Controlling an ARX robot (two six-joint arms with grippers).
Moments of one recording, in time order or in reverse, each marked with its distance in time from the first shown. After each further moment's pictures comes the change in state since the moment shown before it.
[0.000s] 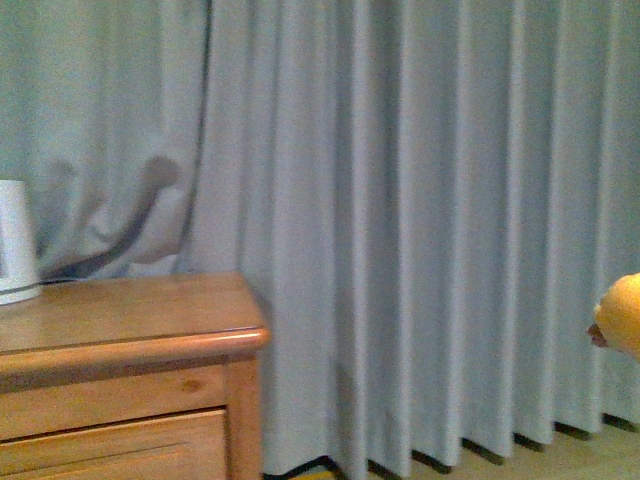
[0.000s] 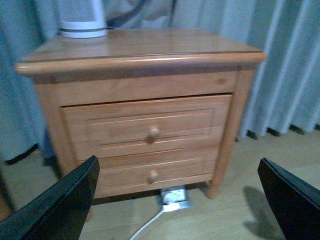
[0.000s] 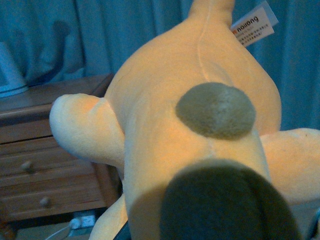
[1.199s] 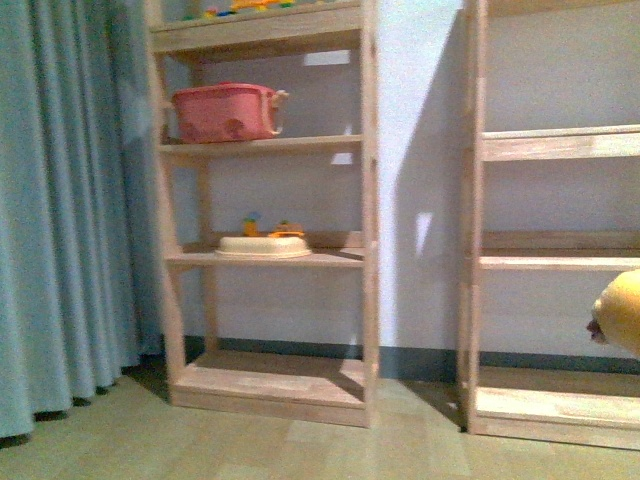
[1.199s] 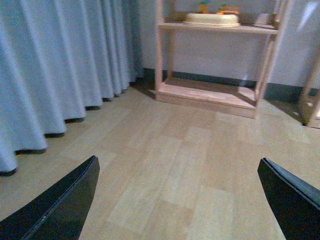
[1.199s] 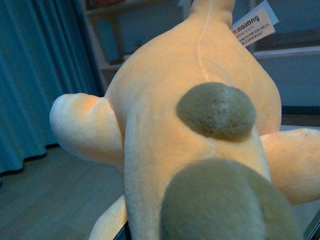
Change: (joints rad) left arm 0.000 0.000 0.000 0.000 -0.002 0.000; right arm 0.001 0.000 0.000 0.000 -0.002 0.000
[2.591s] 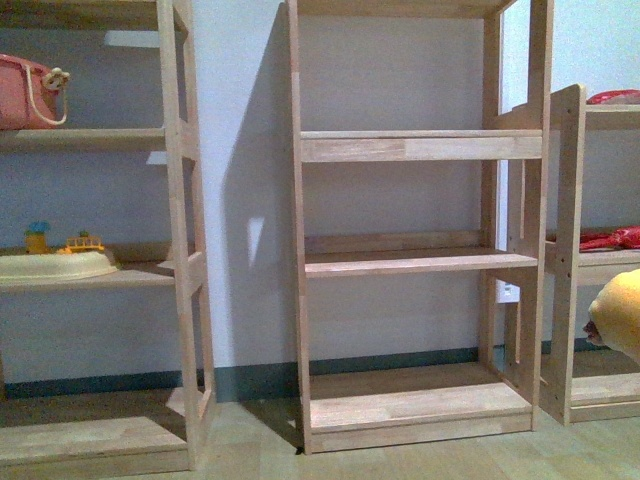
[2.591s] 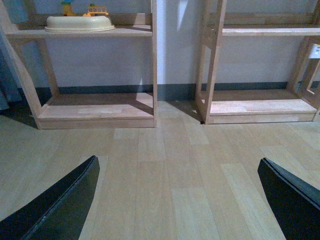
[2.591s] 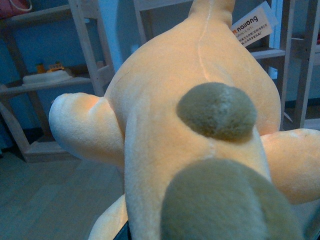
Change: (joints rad) left arm -0.001 0.000 0.000 0.000 0.002 0.000; right arm 0.000 -0.002 0.000 0.000 -0.003 0.000
